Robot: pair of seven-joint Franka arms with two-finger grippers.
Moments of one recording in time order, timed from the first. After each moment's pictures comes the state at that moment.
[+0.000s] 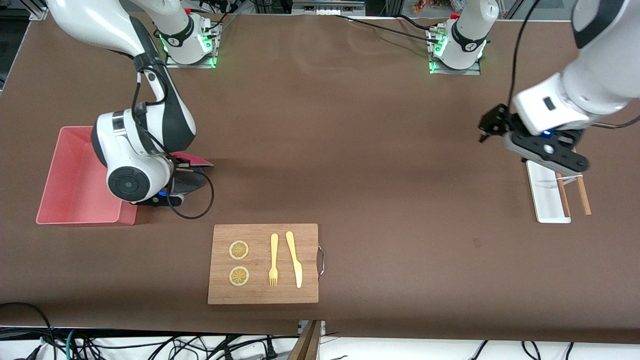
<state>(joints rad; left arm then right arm) -0.04 0.18 -0.14 -1.42 -0.01 1.60 0.18 0.26 0.54 -0.01 -1.55 -0.12 1.55 0.31</state>
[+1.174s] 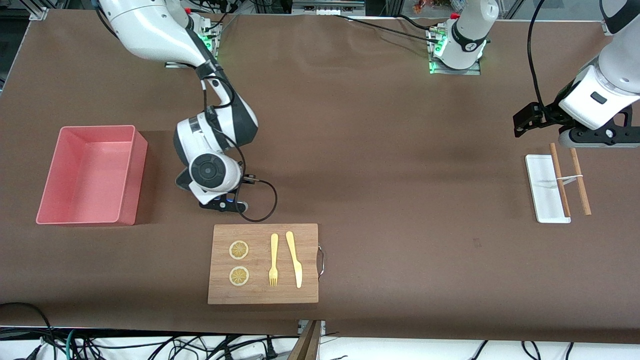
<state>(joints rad) -0.02 0.04 -0.09 -1.60 0.04 1.60 -0.12 0.46 0.66 0.01 -1.53 0.01 1.92 0.59</state>
